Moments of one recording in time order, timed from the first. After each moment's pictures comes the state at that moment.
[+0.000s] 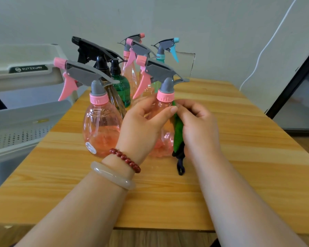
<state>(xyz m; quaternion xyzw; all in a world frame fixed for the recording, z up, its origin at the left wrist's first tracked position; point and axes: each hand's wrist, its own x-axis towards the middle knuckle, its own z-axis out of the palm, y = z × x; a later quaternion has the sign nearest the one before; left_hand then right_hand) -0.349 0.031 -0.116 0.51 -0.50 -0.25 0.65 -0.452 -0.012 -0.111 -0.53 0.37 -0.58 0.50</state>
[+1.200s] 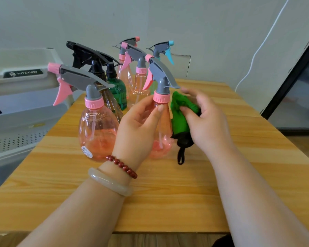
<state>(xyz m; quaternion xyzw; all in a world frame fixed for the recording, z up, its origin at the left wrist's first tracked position) -0.355 0.036 -0.114 0.49 -0.48 -0.26 0.68 -0.486 -0.027 -0.097 -0.73 0.40 -0.48 0.28</state>
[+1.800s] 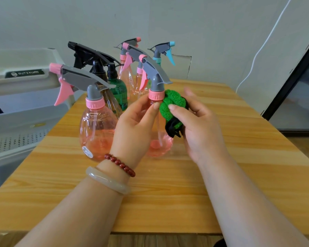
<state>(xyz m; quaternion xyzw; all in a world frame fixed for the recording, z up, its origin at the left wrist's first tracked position) -0.349 0.034 -0.114 0.49 -0.47 -0.27 0.68 -0.464 -0.010 -0.099 -0.57 0.29 -0.54 0.55</state>
